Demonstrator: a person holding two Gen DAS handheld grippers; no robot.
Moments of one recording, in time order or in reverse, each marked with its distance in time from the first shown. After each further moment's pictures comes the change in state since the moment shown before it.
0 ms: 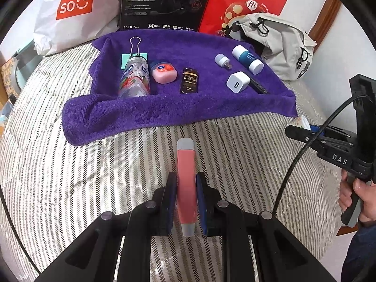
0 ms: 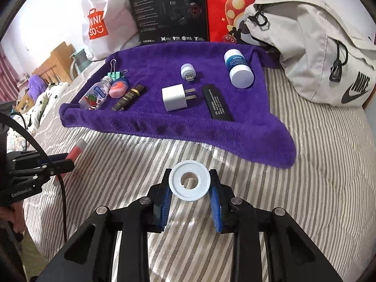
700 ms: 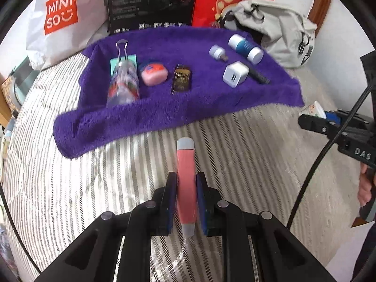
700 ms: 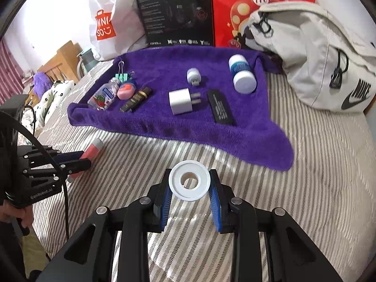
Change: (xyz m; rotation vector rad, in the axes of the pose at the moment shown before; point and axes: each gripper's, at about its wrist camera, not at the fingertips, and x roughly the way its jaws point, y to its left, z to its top) left arm 0.008 -0.019 0.011 0.077 0.016 0.071; right arm -0.015 0.002 0.010 -0.039 -0.009 0.013
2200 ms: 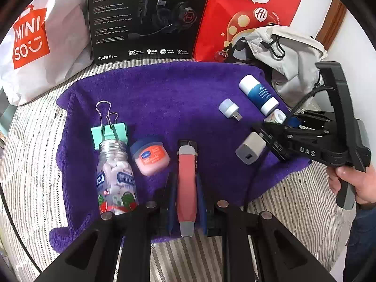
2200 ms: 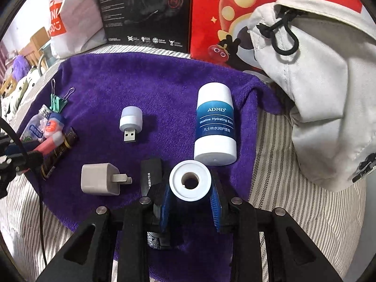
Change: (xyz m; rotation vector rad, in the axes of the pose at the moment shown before) left arm 0.035 0.014 0.107 -0.013 -0.027 -0.065; right arm 0.100 -0.044 0.101 -0.083 0.104 -0.122
